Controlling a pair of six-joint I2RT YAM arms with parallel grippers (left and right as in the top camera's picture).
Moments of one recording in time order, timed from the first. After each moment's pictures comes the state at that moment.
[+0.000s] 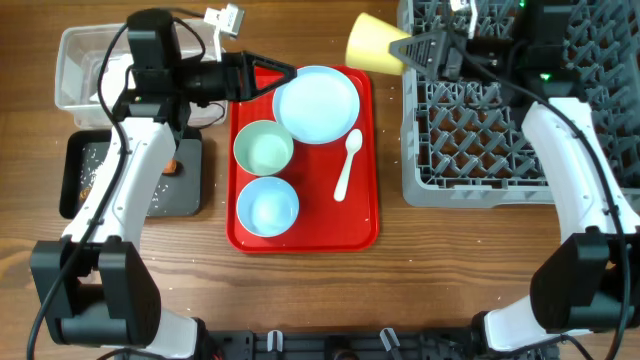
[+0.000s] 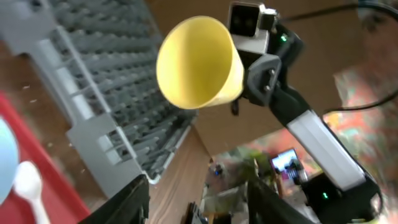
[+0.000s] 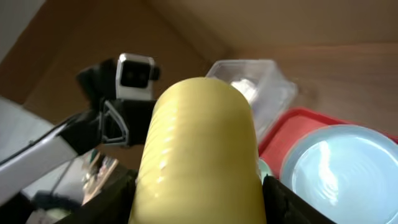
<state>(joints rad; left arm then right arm) -0.04 1.68 1.29 -0.12 1.32 -0.59 -0.01 1.71 1.43 -0.27 -1.20 0.35</state>
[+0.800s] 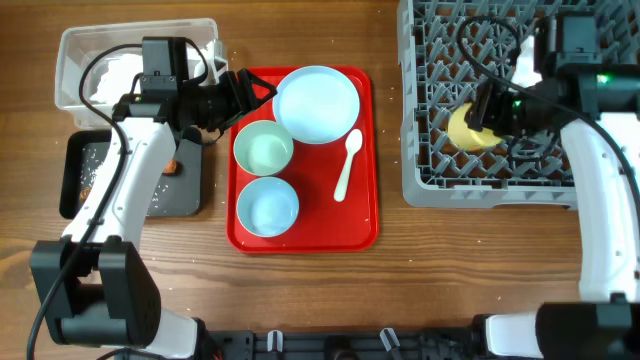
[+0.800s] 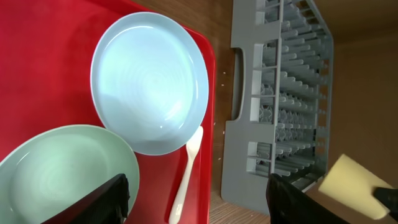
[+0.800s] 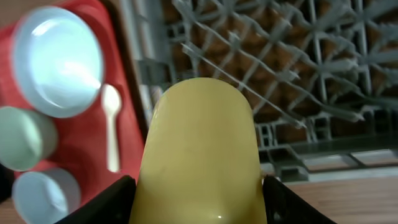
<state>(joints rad) -0.04 1.68 1.29 -0.54 0.68 -0.49 -0.02 1.58 1.65 -1.33 -0.11 0.25</state>
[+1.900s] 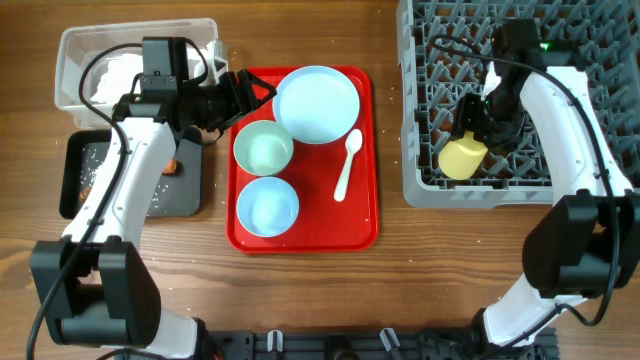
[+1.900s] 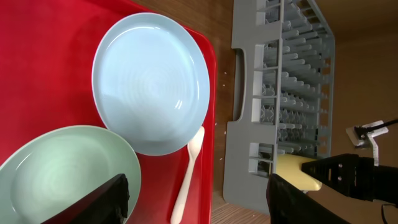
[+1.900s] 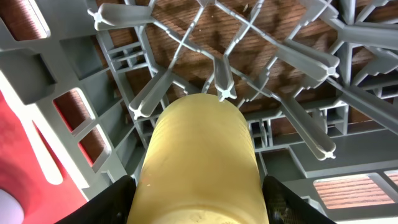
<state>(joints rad) -0.04 1.68 1.29 -0.54 0.67 -0.49 -0.01 1.87 1.64 -1.32 -0.06 0.25</state>
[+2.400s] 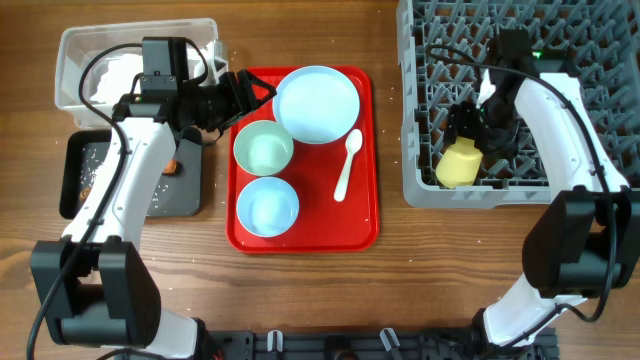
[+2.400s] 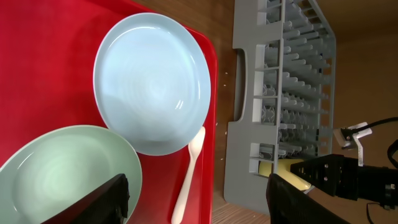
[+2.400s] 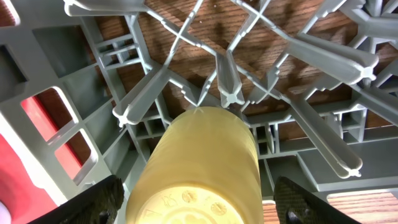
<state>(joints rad) -0.04 1.68 1.29 -0.55 0.67 -0.49 -0.01 1.87 1.56 -1.27 -0.07 0.24</state>
